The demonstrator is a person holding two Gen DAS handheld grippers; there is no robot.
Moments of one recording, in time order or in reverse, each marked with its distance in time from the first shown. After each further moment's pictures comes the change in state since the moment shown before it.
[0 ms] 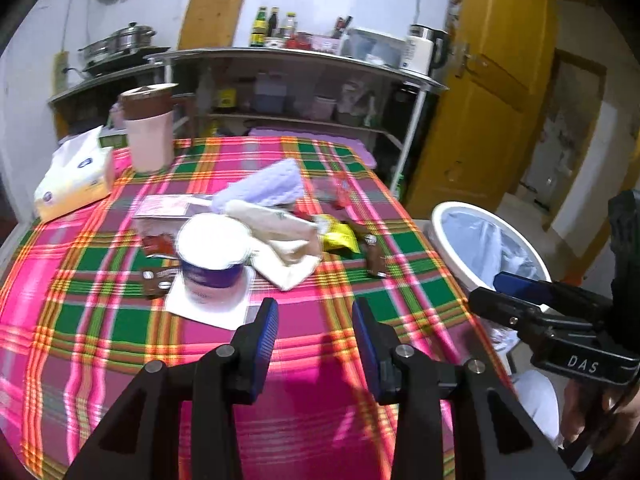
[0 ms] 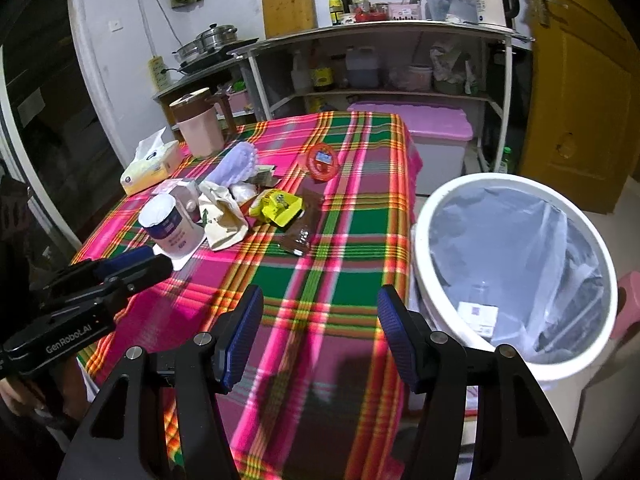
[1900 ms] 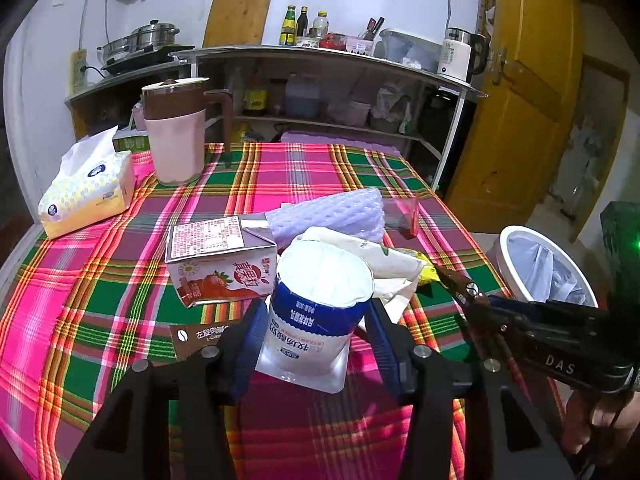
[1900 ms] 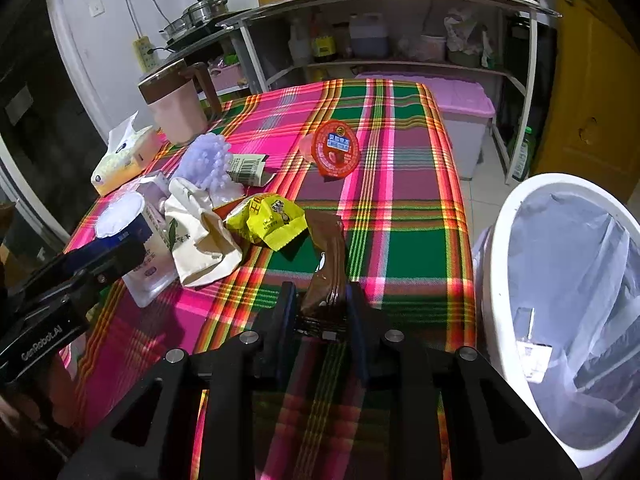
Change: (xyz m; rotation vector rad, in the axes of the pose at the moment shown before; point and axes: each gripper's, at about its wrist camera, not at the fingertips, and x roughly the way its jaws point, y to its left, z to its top) left arm 0.049 0.043 0.031 -0.020 -0.018 0.080; right arm 0.089 0.007 0.035 0.028 0.096 0.013
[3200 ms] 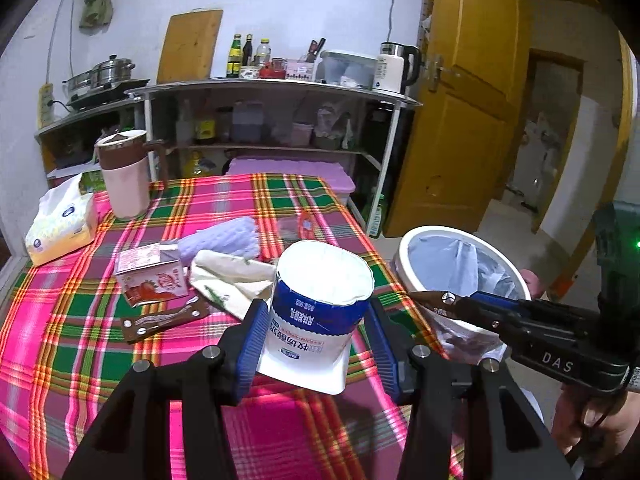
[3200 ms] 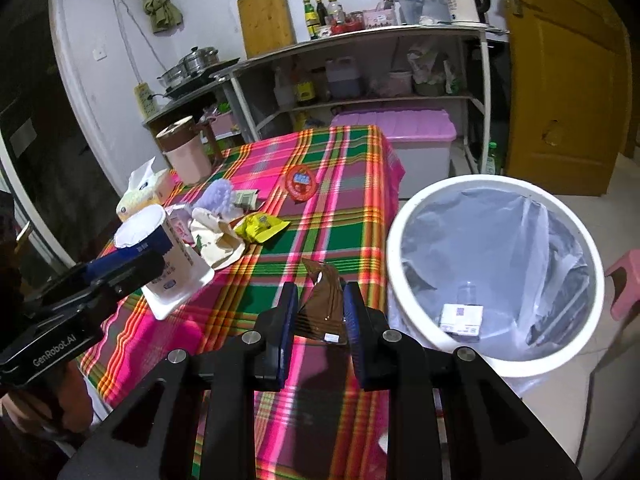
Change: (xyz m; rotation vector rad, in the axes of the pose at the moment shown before) left arm -0.072 -0.086 -0.009 0.089 -0.065 -0.129; right arm -0.112 -0.035 -0.044 0.071 -0.160 -0.020
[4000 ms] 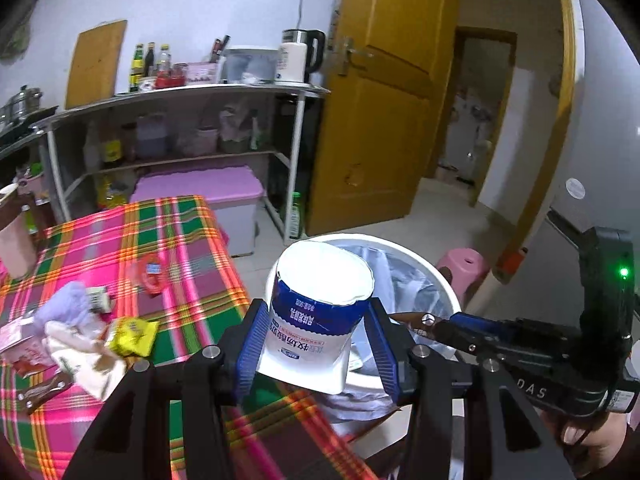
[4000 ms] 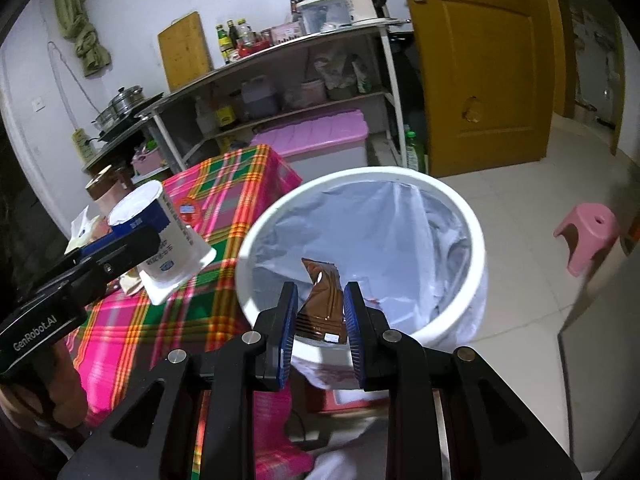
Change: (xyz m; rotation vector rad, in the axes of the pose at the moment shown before) left arm 0.064 -0.114 0.032 0.152 0.025 -0.243; right arm -0.039 -0.103 -0.008 0.174 -0.036 -0.175
